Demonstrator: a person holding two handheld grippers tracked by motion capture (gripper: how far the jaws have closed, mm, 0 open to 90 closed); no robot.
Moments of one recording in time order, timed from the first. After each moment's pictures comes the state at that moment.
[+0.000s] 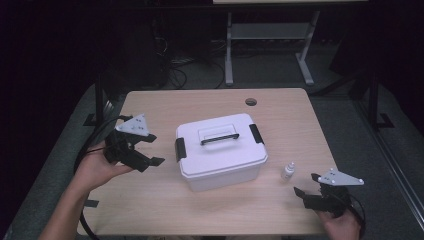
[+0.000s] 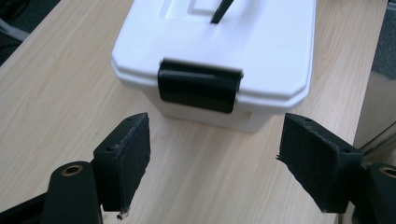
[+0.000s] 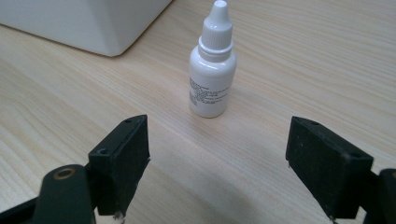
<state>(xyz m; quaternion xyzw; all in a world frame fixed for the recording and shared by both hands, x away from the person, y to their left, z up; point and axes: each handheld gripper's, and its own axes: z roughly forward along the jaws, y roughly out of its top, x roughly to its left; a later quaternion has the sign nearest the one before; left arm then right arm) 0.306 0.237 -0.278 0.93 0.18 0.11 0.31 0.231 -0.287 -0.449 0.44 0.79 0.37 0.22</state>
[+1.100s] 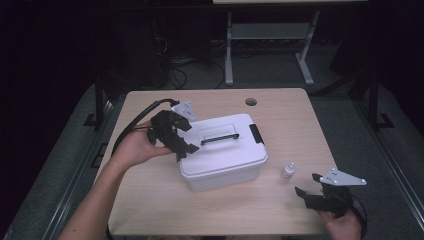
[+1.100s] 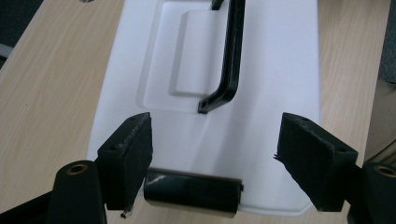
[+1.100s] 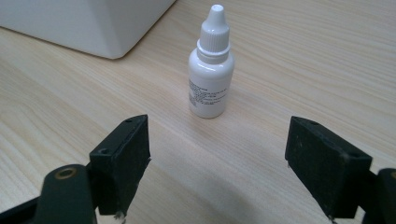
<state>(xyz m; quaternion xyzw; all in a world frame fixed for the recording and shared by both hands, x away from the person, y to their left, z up) 0.349 0.141 -0.268 0.95 0.13 0.09 0.26 0.229 -0.290 -0.447 0.44 0.79 0.38 0.21</state>
